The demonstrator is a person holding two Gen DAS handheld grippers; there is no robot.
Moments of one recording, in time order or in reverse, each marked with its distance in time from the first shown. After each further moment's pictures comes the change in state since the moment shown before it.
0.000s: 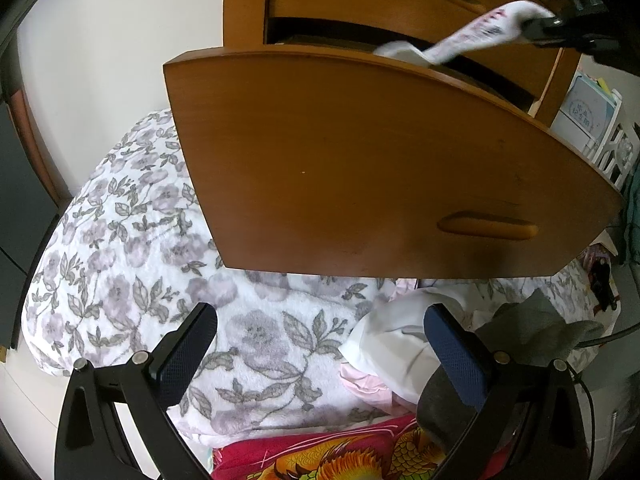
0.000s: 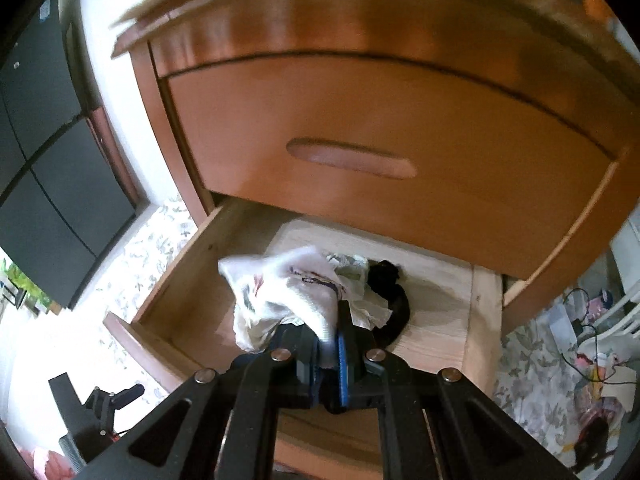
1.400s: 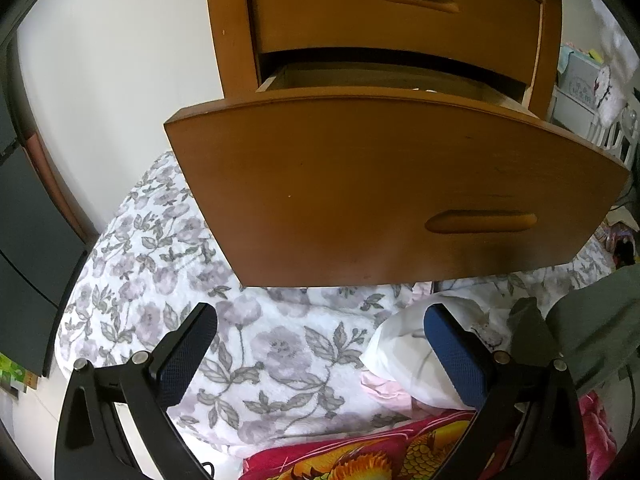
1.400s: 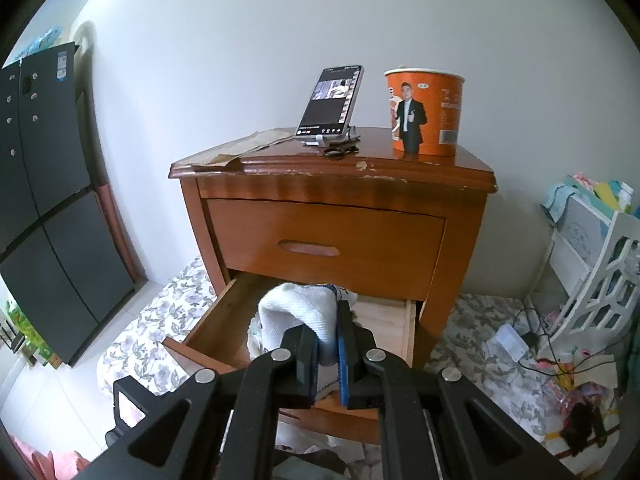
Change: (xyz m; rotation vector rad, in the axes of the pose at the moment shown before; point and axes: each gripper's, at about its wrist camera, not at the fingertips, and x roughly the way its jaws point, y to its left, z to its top) left arm -0.014 -0.021 -0.006 0.107 -0.085 0.123; right arm -0.187 -0.013 -0.049 0.077 -0.321 -0.069
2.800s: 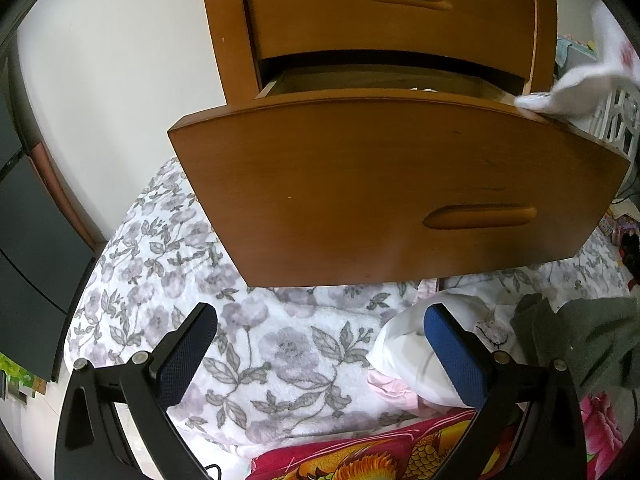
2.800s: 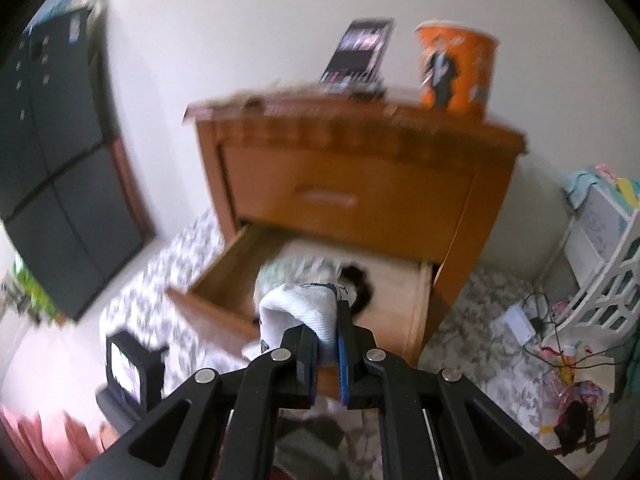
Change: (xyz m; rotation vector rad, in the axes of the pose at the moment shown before) left arm -0.004 -0.003 -0.002 0.021 -0.007 0.026; right arm 0.026 0.013 -0.031 -0.105 0.170 0.050
